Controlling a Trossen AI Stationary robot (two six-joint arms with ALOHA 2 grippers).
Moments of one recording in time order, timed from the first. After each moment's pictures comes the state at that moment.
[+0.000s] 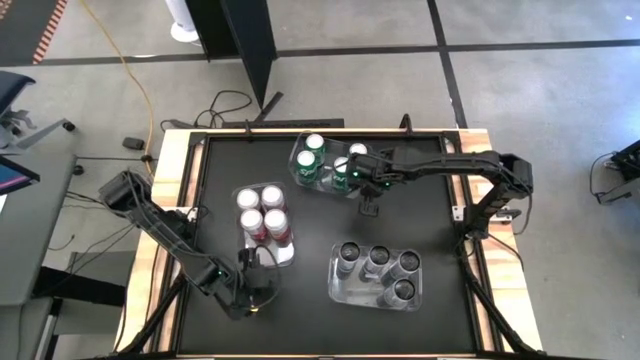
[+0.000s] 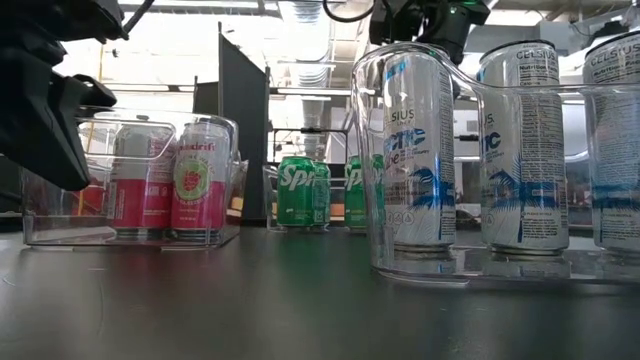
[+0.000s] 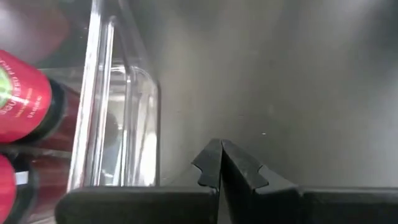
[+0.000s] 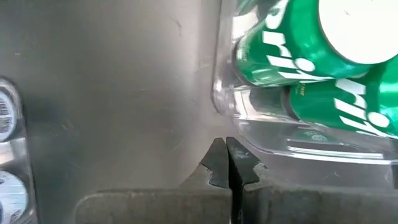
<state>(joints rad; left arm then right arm) -0.72 1.58 0.82 -0.36 -0.52 -0.75 -0.20 1.62 1.29 -0.90 0.13 -0.05</state>
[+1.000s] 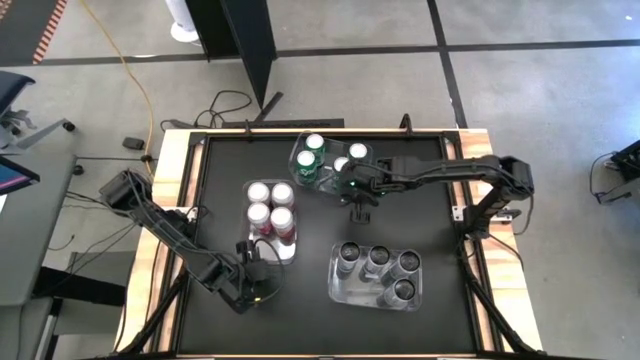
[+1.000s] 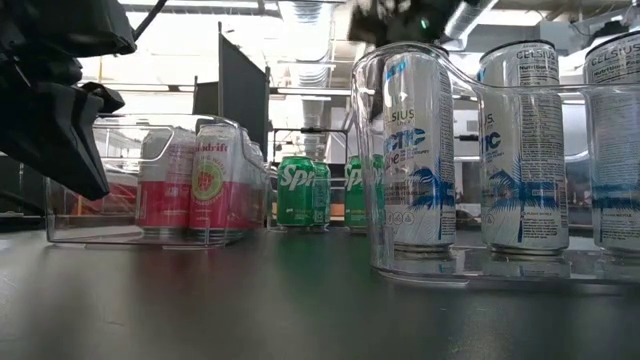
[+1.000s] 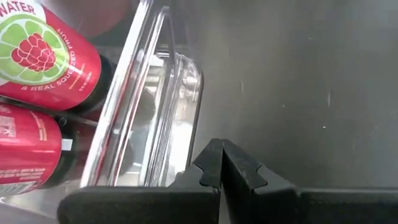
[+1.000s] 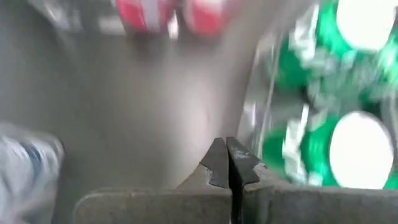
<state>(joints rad) -0.67 1.56 0.81 -0.45 -0.57 -0.71 -0.10 1.62 1.31 -0.71 0.14 -0.15</state>
